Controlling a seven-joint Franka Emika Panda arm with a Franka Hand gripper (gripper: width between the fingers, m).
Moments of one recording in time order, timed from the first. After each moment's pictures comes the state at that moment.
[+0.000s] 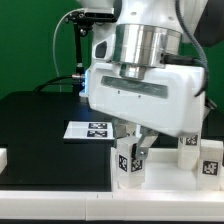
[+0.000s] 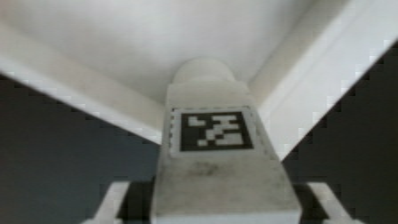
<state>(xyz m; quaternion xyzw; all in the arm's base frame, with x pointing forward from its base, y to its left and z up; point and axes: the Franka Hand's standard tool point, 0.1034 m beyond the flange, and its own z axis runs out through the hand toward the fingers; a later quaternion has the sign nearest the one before) 0.637 -0.007 0.077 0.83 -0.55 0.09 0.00</state>
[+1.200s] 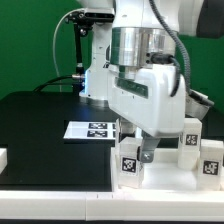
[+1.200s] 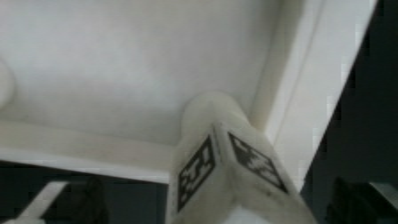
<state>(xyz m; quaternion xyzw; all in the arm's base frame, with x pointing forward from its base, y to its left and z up) 0.628 0.007 0.074 0.79 -0.61 0.07 -0.02</state>
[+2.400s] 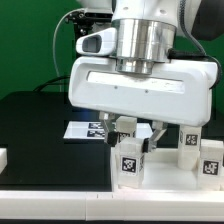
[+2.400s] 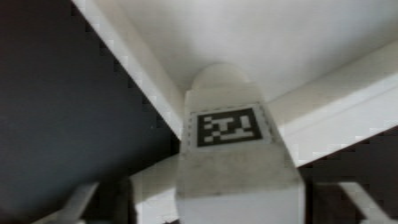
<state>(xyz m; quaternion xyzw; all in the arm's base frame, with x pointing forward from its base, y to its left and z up) 0.630 -0.003 0.082 0.94 -0.31 0.10 0.02</state>
